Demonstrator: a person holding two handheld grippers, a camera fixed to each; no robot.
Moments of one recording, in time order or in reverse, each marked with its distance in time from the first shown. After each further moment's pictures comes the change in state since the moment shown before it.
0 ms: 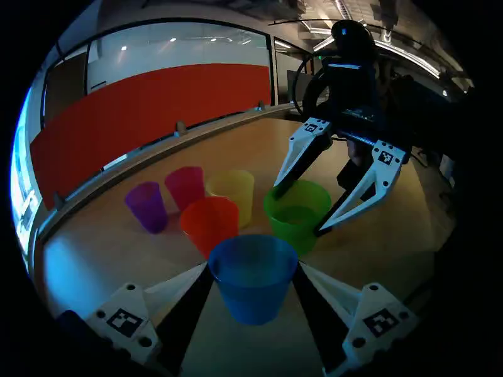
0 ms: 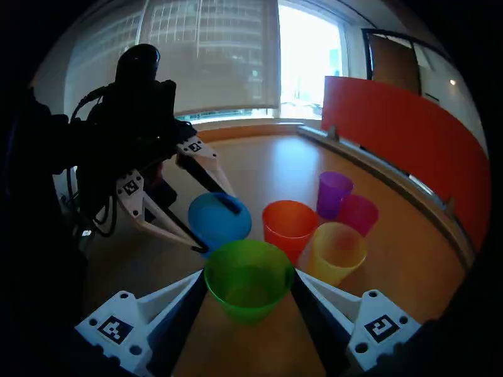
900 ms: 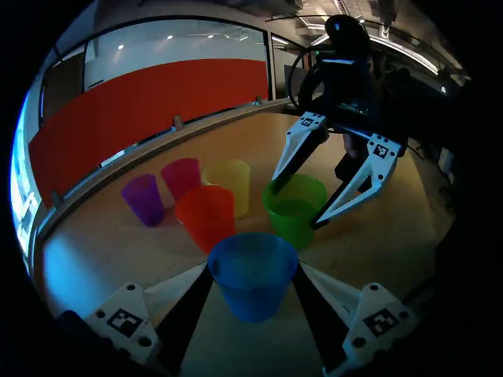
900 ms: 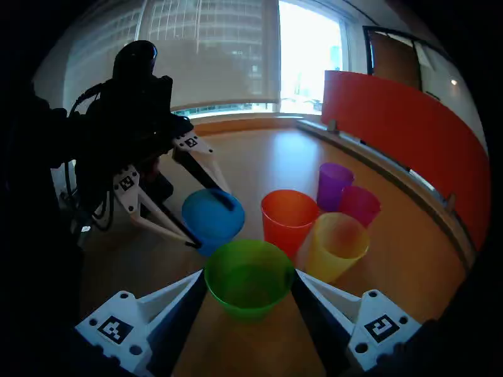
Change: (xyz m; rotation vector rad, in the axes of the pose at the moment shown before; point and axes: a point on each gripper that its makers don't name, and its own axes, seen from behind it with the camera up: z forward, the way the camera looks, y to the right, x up) left arm -0.014 0.005 -0.001 -0.006 -0.022 0.016; right arm -0.012 0.001 0.006 -0.001 -0.026 -0.006
